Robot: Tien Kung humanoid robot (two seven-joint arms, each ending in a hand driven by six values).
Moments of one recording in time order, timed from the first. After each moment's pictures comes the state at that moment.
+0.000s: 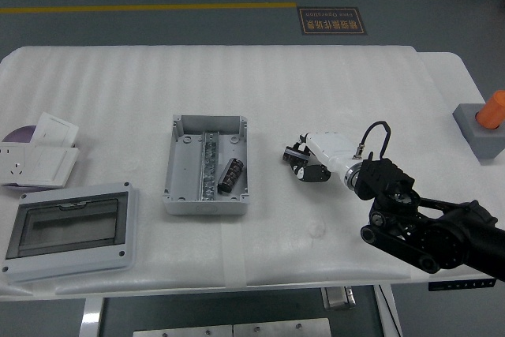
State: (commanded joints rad) left arm -0.06 0.26 -0.42 -0.19 0.63 -0.17 0.32; right arm 0.65 -0.35 0.36 1.15 -1.74 -0.25 -0.32
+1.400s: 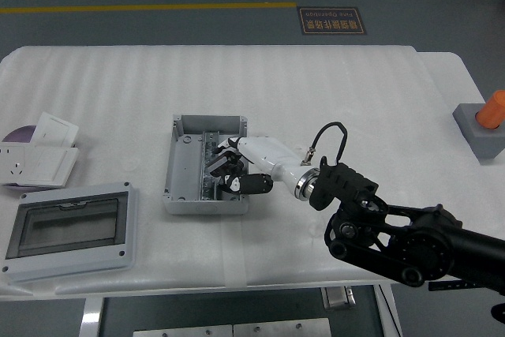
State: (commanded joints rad) left arm -0.06 0.26 -0.43 -0.19 0.66 -0.15 0.33; right arm 0.67 -0.28 0.34 1.38 -1.65 -0.25 -0.24
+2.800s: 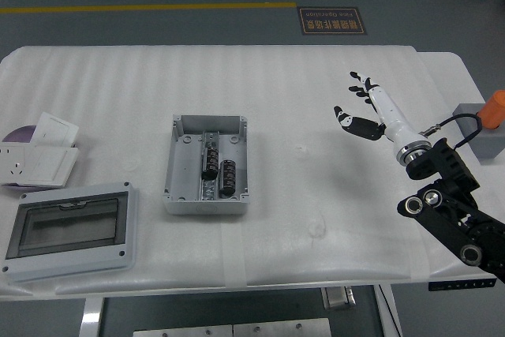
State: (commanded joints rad) left arm -0.05 0.25 -0.42 -0.20 0.64 -0.15 0.32; right arm 0.34 -0.40 0.95 1.31 -1.55 -0.36 -0.11
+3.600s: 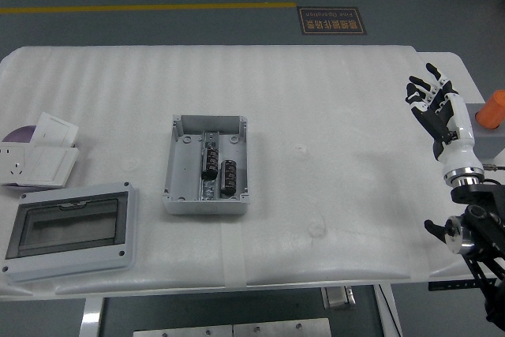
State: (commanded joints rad) left arm -0.04 0.25 -0.43 -0.20 0.68 -0.13 0.36; right arm 0.11 -0.34 1.26 1.35 -0.89 -0.32 0.34
